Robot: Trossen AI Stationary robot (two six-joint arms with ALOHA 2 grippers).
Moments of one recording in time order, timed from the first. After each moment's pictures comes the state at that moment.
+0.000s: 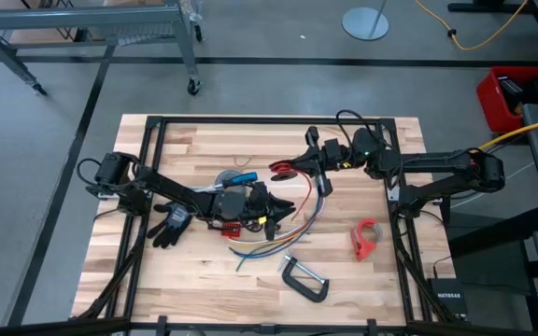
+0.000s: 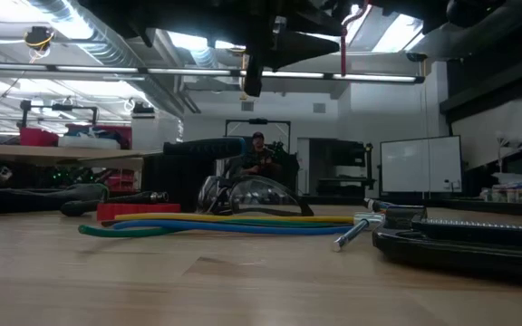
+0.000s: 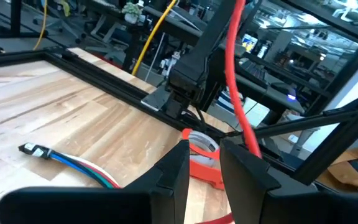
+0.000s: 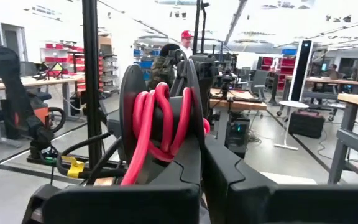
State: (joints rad) left arm -0.20 1.78 0.95 0.76 -0.37 -0.47; right arm -0.21 1.23 0.77 0.65 -0.42 -0.01
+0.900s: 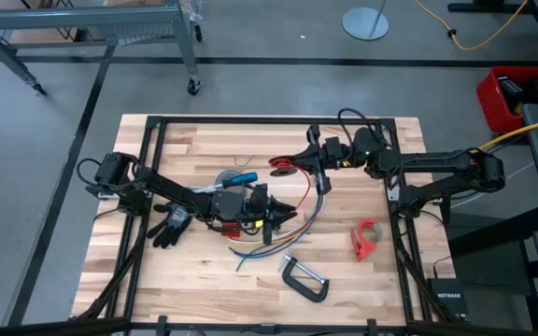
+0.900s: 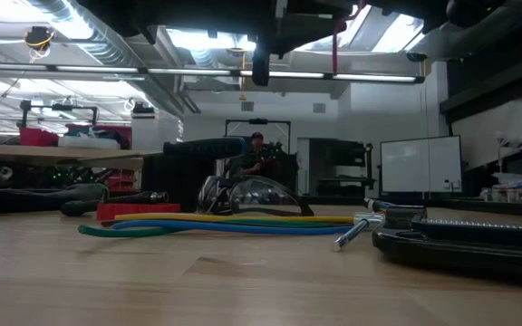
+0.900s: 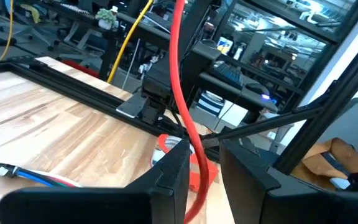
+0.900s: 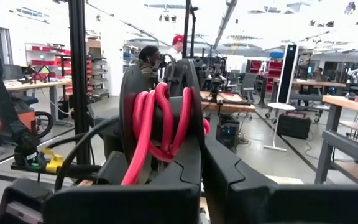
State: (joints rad) left arm -0.21 1.78 0.96 0.82 -0.29 -0.42; right arm -0.21 1.23 0.77 0.67 -0.37 -0.01
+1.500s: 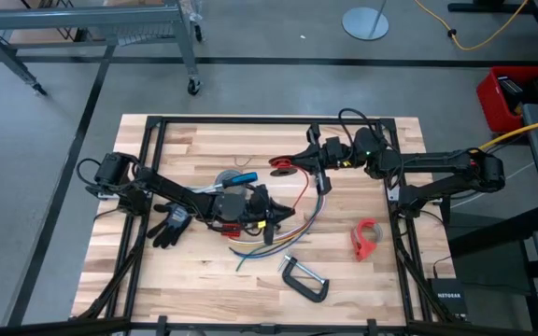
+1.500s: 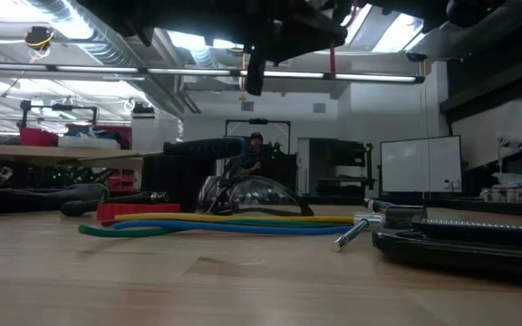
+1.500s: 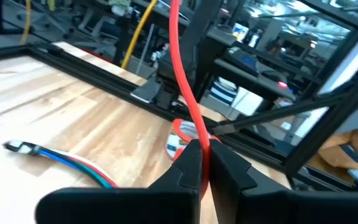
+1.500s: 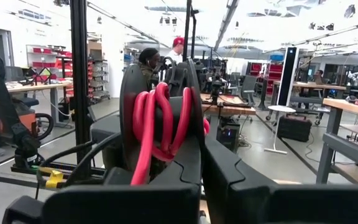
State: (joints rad) left arm -0.21 1.78 0.96 0.74 -0.32 -0.44; right arm -0.21 1.23 0.77 0.68 -0.38 -0.01
